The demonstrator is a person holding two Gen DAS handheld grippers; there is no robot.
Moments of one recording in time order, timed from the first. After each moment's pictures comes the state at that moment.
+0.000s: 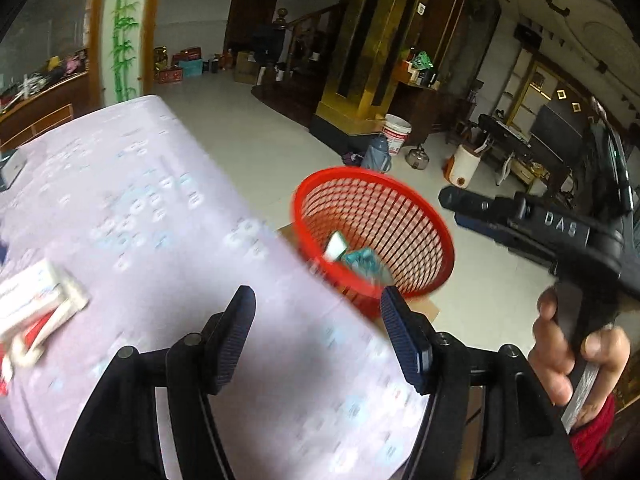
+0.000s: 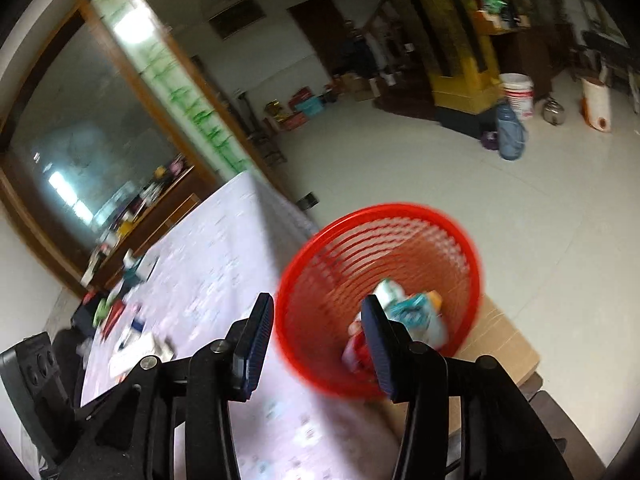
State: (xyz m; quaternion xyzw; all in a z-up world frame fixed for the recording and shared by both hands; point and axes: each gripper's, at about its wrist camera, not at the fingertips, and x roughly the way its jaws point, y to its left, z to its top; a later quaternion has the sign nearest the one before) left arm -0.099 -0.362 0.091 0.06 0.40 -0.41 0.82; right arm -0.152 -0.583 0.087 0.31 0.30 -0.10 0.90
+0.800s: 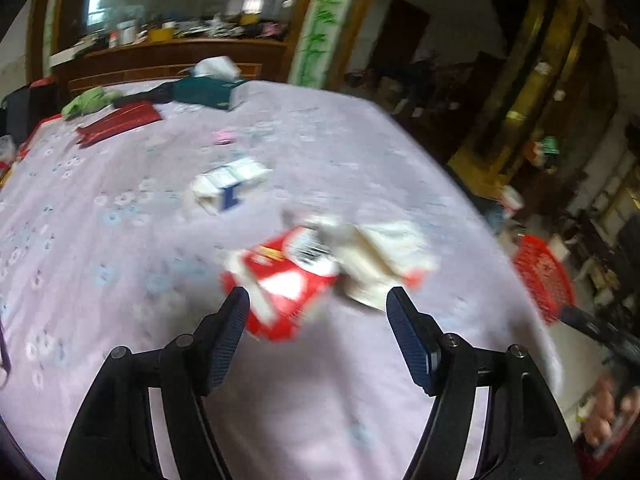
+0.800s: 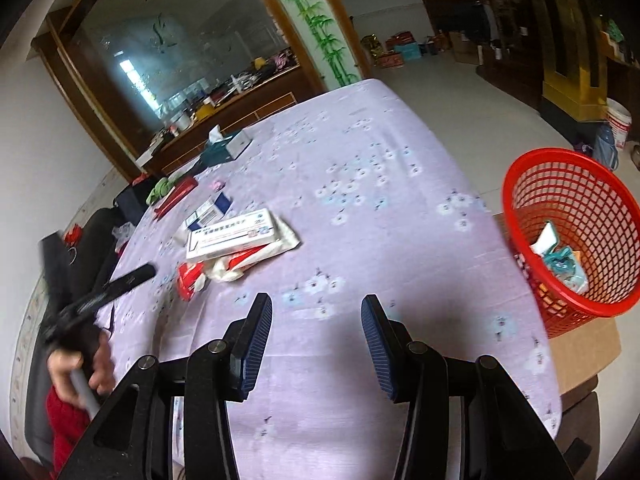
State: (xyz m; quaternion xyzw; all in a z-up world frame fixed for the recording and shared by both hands) left arm 0.007 -0.058 0.077 -0.05 0.42 -0.18 0.89; right arm -0.098 -0.401 0.076 0.22 0.39 0.06 0.89
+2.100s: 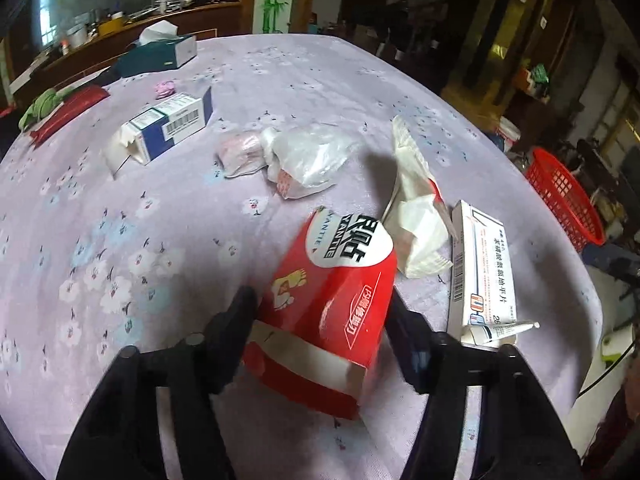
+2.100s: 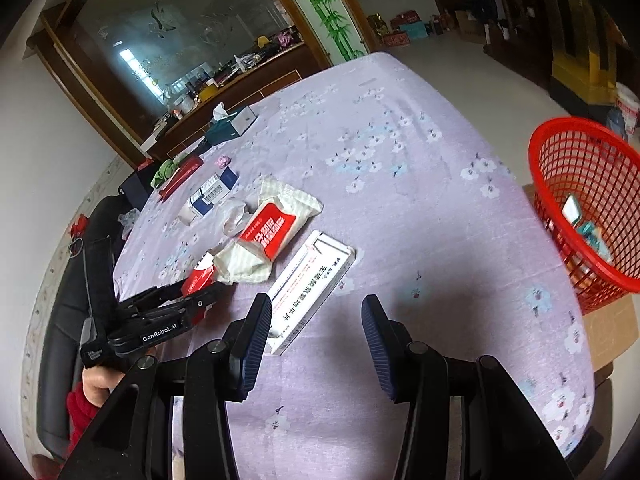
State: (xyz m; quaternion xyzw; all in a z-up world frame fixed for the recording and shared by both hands) left arm -0.012 -0.133 0.022 0.04 0.46 -0.23 0.85; right arm -0.088 -0.386 0.052 0.24 0.42 0.08 0.87
